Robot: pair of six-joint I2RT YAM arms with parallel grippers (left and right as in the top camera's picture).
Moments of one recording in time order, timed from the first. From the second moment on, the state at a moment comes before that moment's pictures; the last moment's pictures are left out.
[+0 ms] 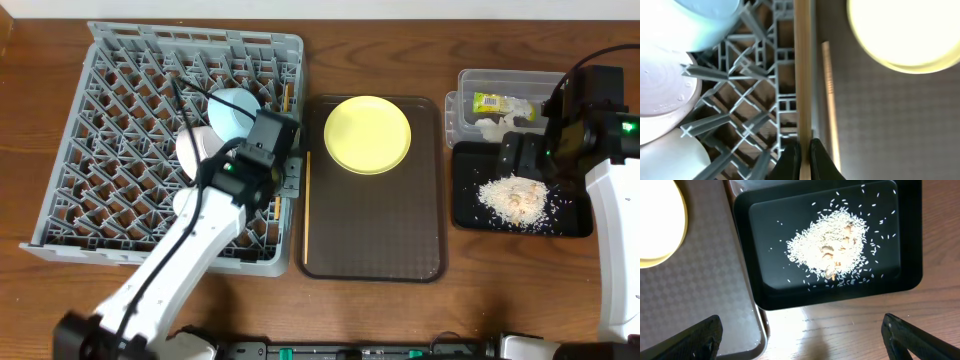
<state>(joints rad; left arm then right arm) -0.43 1.46 1.11 -0.79 -0.11 -0.32 -0.10 1.47 1.45 -1.29 0.03 0.16</state>
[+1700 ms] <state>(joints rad) -0.66 1.85 1.11 -0.73 -0.05 -0.60 -0.10 1.47 1.45 -1.30 0.02 0.16</state>
